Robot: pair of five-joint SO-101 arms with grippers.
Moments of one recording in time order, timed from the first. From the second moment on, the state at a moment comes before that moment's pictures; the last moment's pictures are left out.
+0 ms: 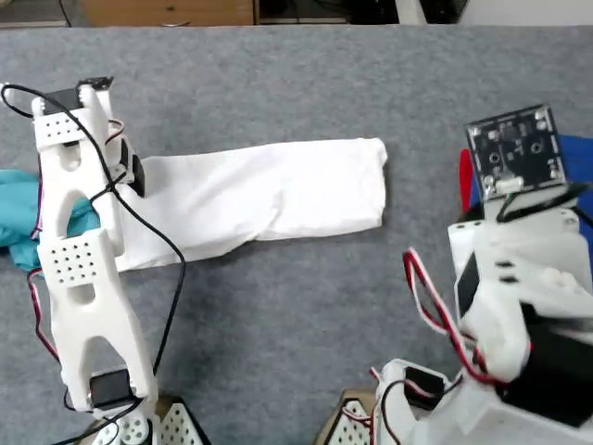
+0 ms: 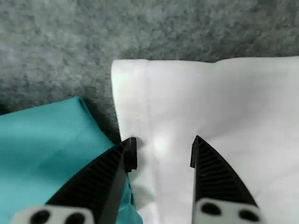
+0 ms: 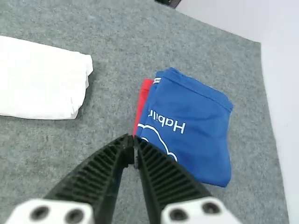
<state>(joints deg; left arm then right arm) -18.9 54.3 -57.7 100.1 -17.7 16.1 -48.1 -6.6 101.3 22.3</state>
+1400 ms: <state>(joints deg) -13.2 64.7 -63.3 99.6 -18.8 16.1 -48.8 -5.8 101.4 24.7</state>
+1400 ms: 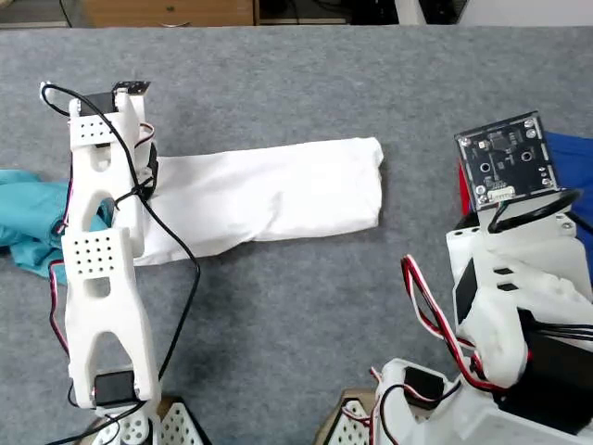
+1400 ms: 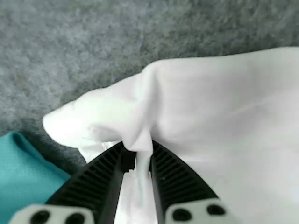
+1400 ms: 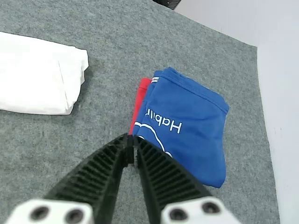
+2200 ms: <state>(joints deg) 1.3 36.0 -46.3 100.1 -4.3 16.1 -48.8 -5.8 101.4 24.7</state>
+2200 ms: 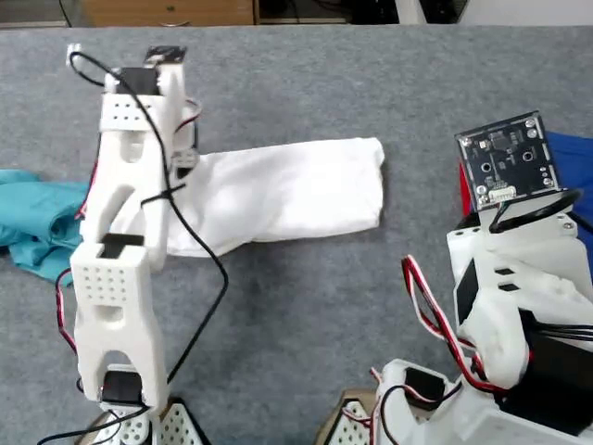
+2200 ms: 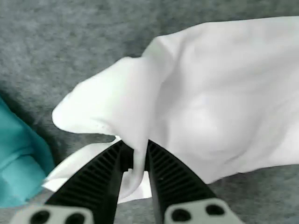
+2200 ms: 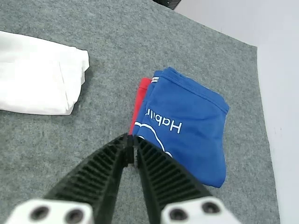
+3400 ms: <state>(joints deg) 29.2 41.7 -55.5 82.2 5.7 16.1 -48.8 -5.8 101.4 25.0</state>
